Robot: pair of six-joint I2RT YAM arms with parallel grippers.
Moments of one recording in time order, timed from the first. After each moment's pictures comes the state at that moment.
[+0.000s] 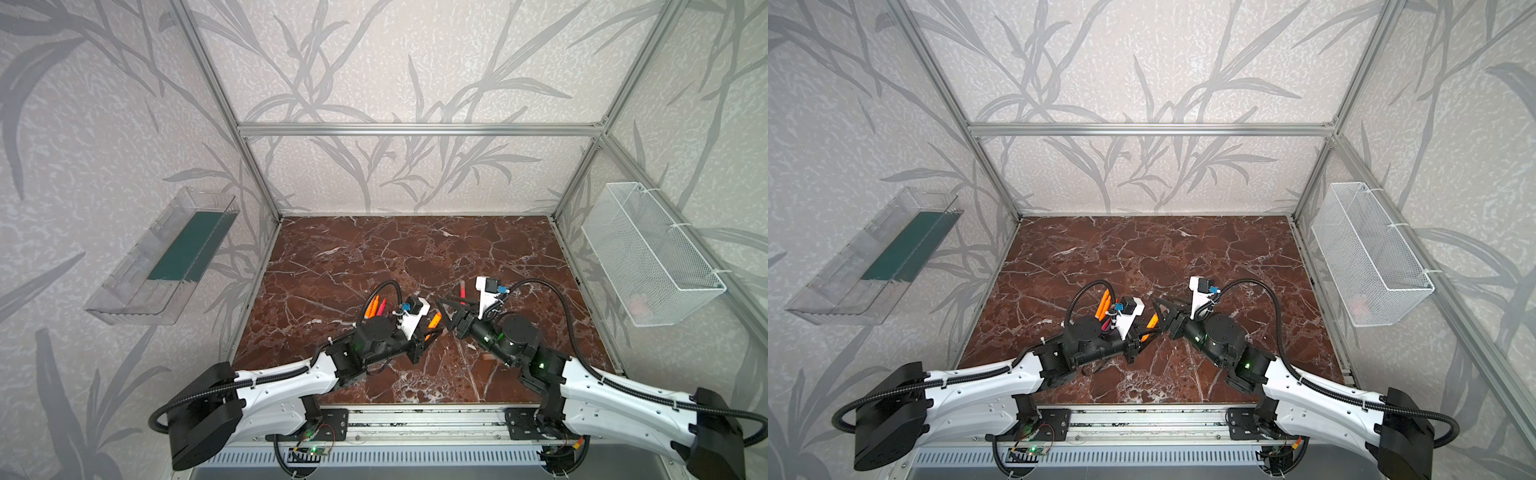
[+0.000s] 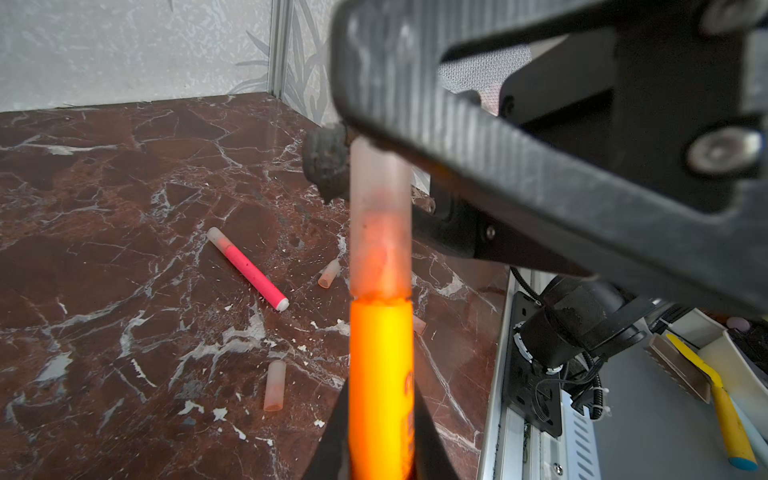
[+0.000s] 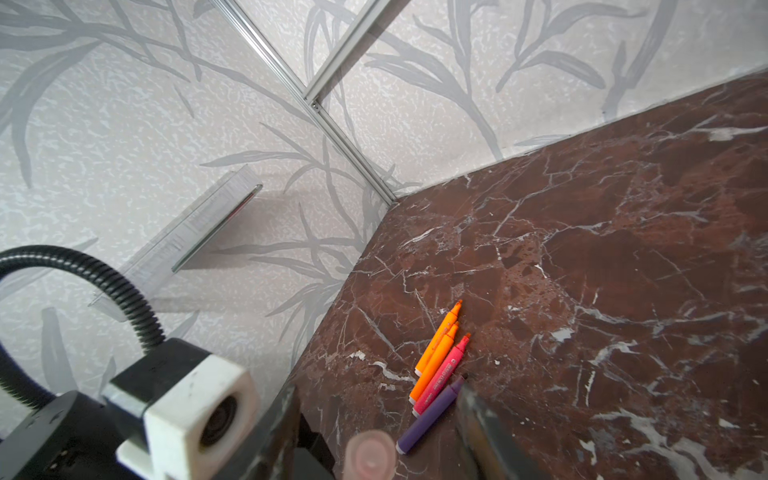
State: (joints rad) left arm -0.99 1.13 0.45 0.47 0.15 -0.30; right arm 0.99 0.89 0.46 0.37 0.24 0.74
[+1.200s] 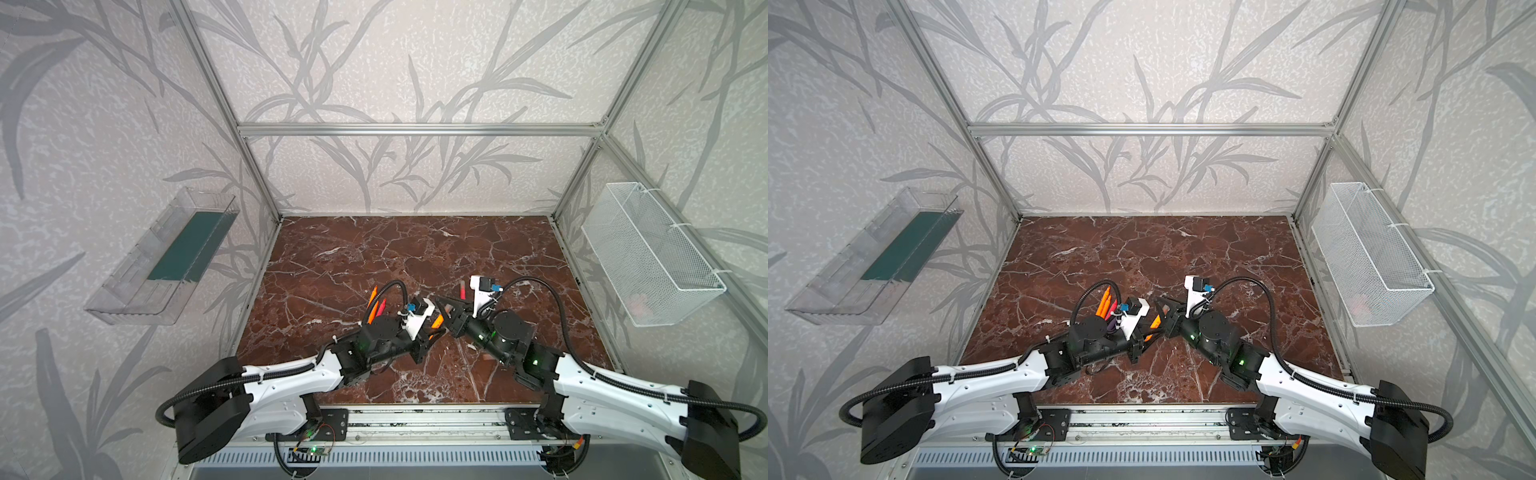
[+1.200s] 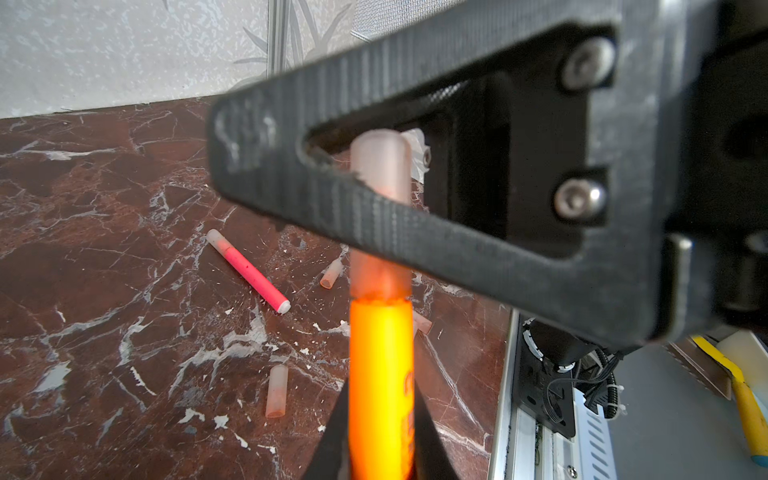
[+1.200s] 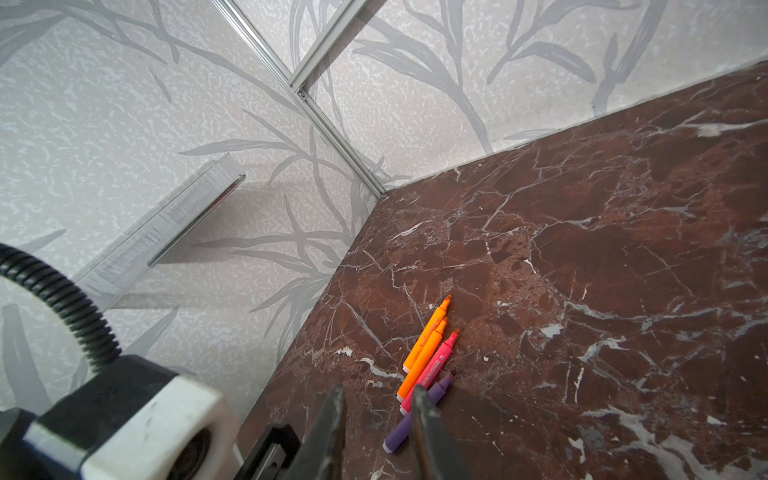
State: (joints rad) left arm -1.01 1.17 0.47 0.48 0.14 -0.28; right arm 0.99 0.95 0.48 0.38 0.25 0.73
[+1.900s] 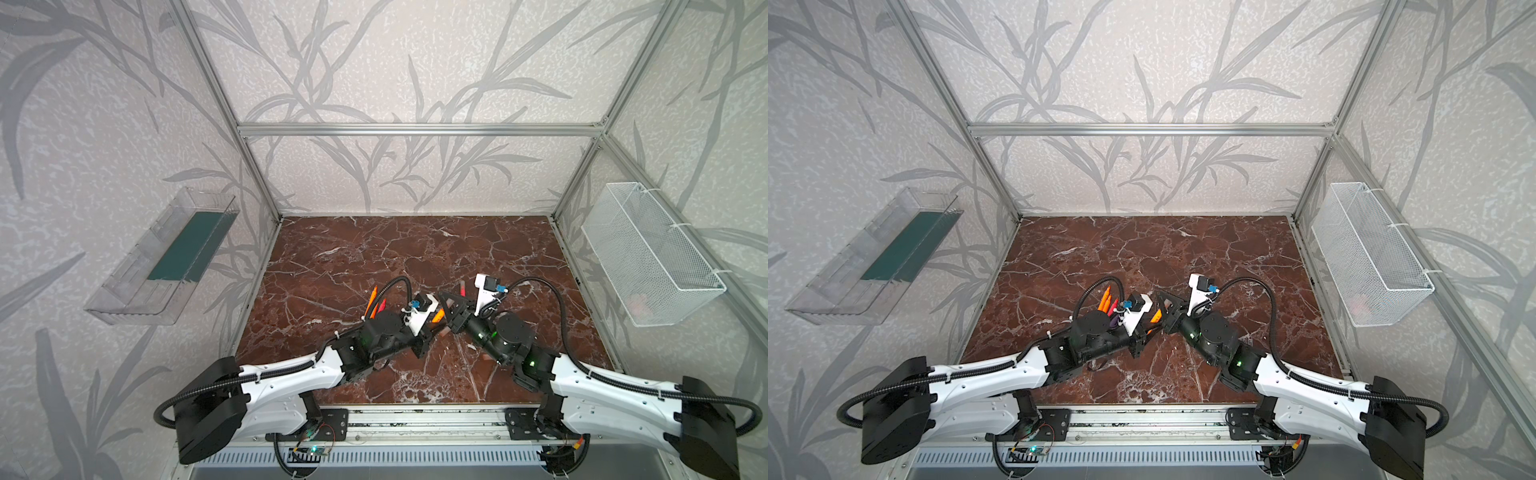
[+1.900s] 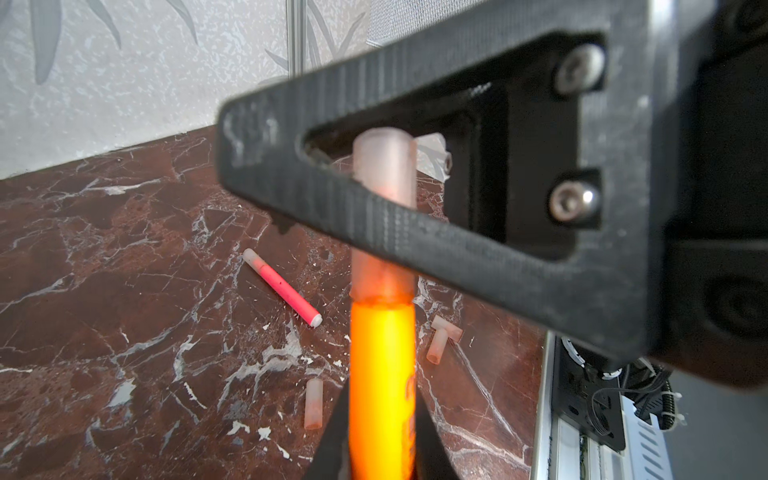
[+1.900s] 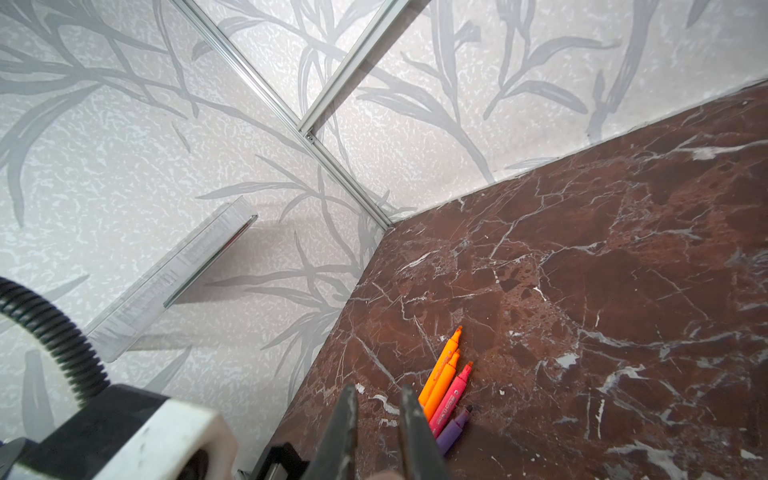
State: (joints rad) left arm -0.99 1.18 0.54 0.39 0.08 -0.18; right arm 1.03 0.99 0.45 0.53 0.34 0.76
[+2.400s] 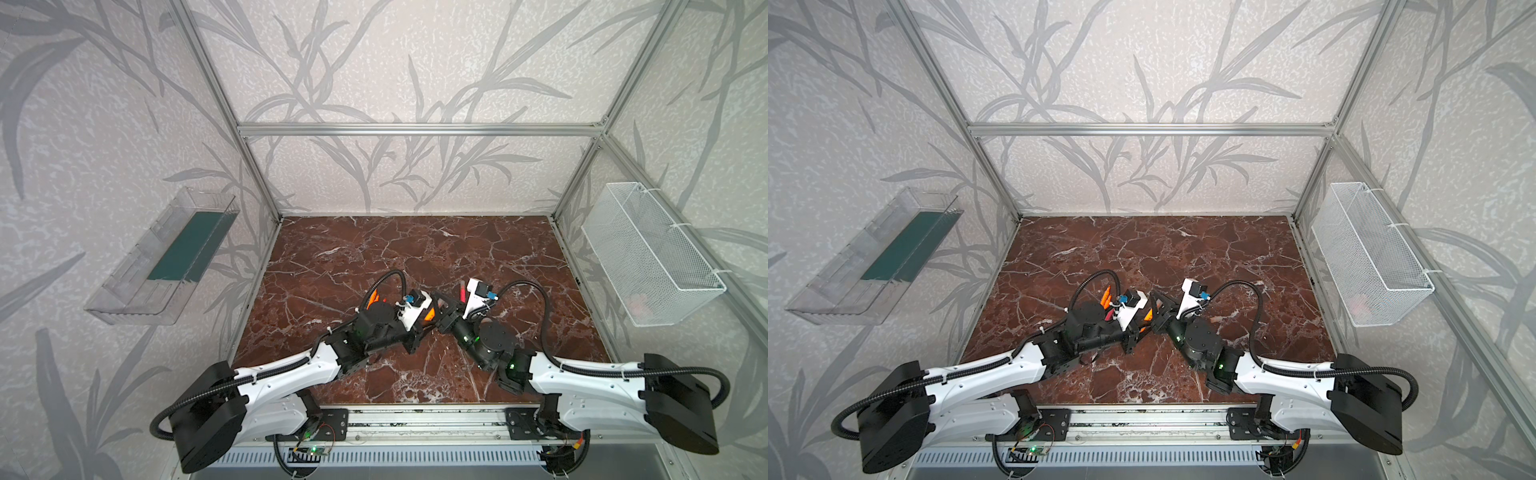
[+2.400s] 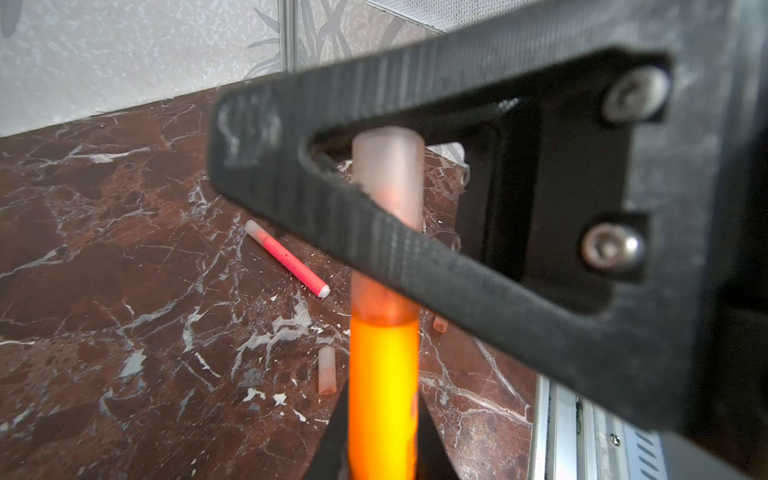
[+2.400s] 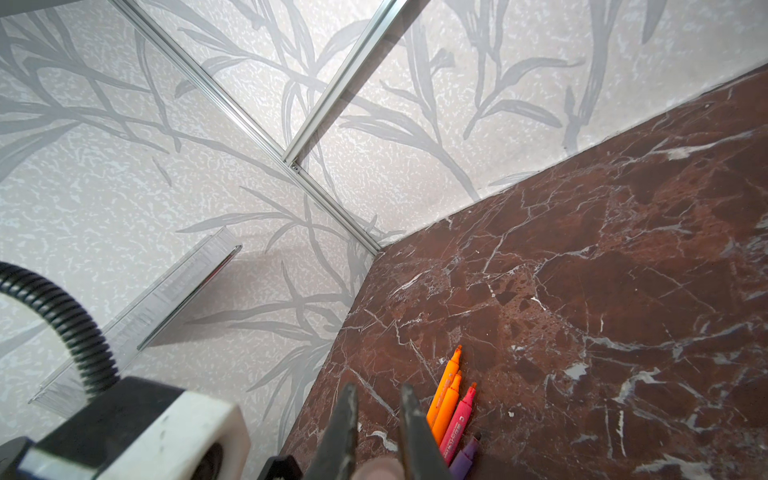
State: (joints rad) left arm -0.88 1.15 0.54 0.29 0.20 -0.15; right arm 1.12 1.18 0.47 0.72 0.52 0.81
